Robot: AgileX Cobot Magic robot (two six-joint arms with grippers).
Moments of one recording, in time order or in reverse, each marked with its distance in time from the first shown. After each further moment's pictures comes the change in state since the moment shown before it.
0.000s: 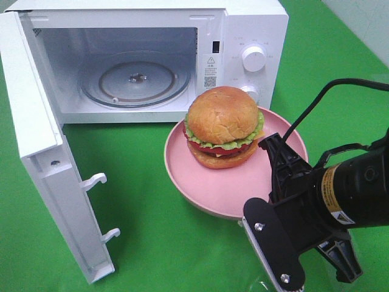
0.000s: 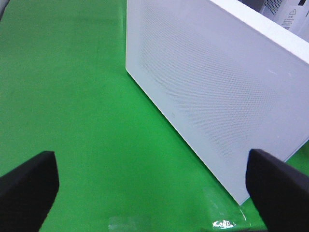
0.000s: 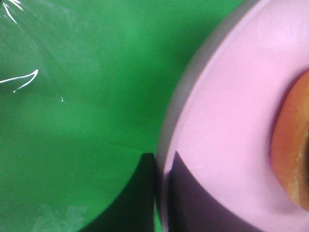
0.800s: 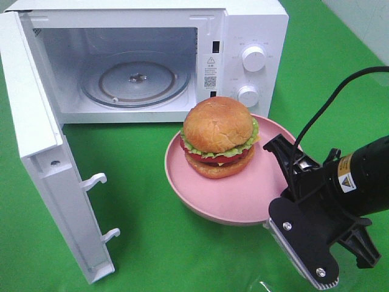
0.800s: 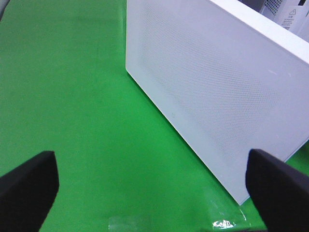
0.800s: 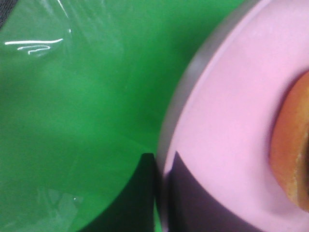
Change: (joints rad) left arm 0.000 0.000 0.000 0.000 0.000 0.000; right arm -0.186 0.003 0.000 0.545 -0.038 -0.813
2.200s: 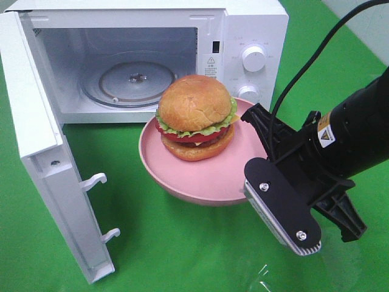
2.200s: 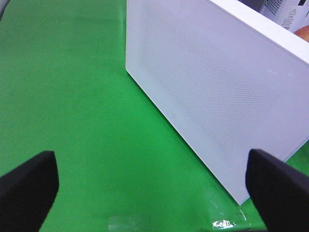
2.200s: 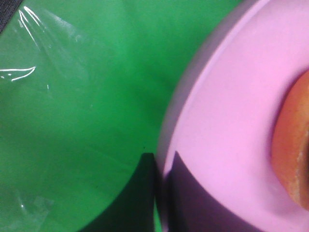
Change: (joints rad) left arm 0.000 0.000 0.000 0.000 0.000 0.000; right arm 0.044 0.003 -0.197 0.110 0.220 -0.069
